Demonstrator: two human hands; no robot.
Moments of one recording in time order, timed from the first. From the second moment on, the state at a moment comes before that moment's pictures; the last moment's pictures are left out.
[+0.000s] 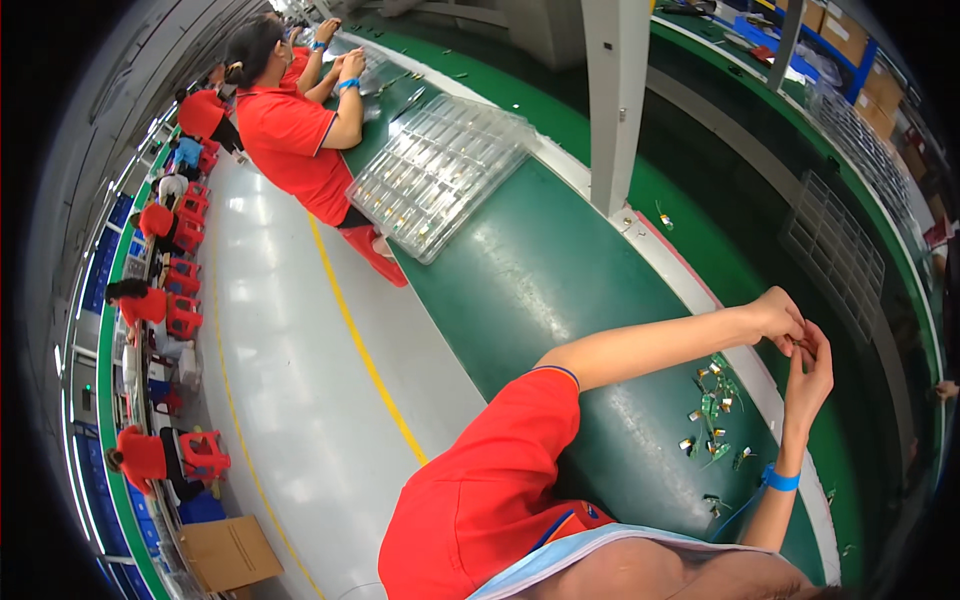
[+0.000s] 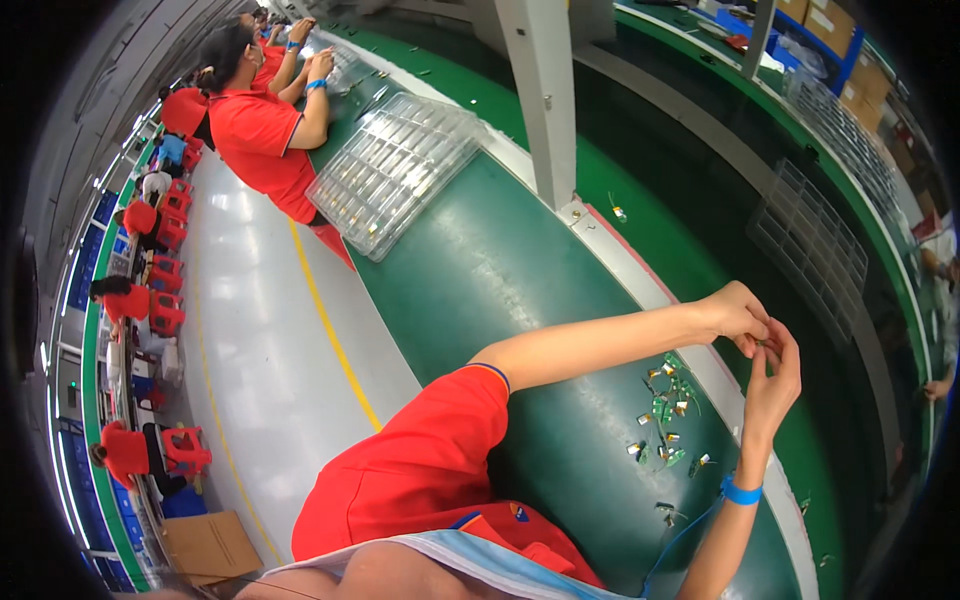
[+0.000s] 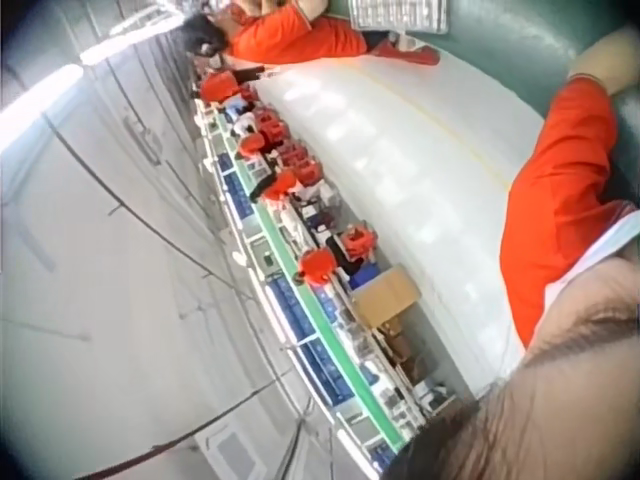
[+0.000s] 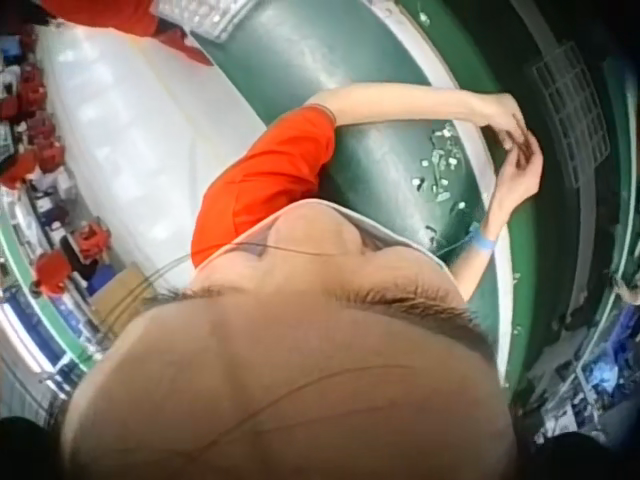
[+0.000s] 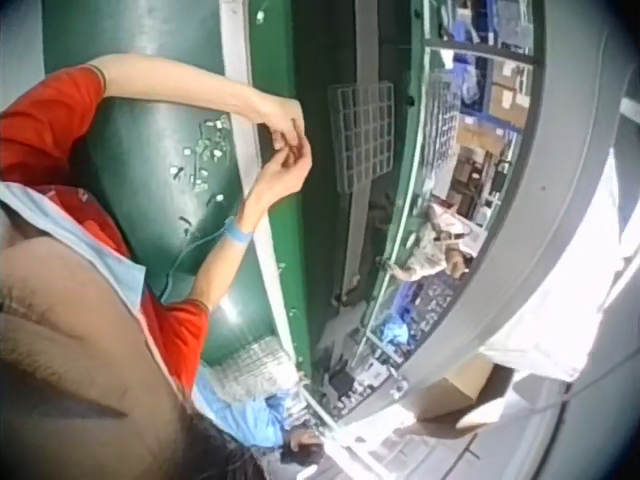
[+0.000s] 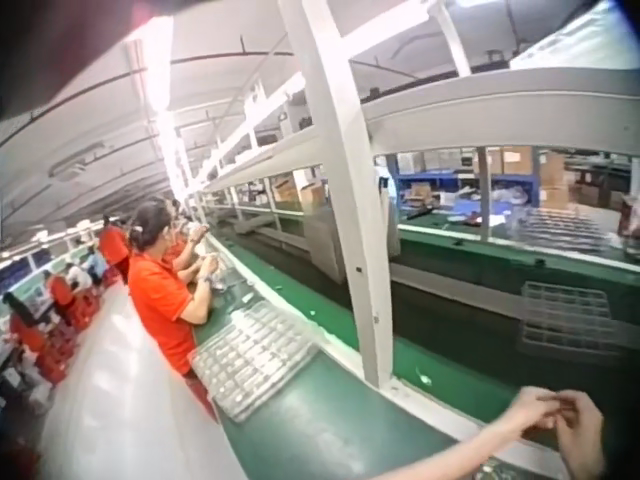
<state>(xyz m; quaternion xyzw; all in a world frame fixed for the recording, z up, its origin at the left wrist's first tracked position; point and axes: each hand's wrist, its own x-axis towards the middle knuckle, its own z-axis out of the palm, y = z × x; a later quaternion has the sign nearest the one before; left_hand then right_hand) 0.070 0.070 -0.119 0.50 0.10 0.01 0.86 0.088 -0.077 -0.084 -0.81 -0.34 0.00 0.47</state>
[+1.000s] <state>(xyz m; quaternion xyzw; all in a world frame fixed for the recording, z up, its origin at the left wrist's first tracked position) 0.046 0.035 -0.052 0.65 0.01 0.15 0.75 0.082 -0.127 -0.047 -0.80 -0.39 -0.32 0.34</state>
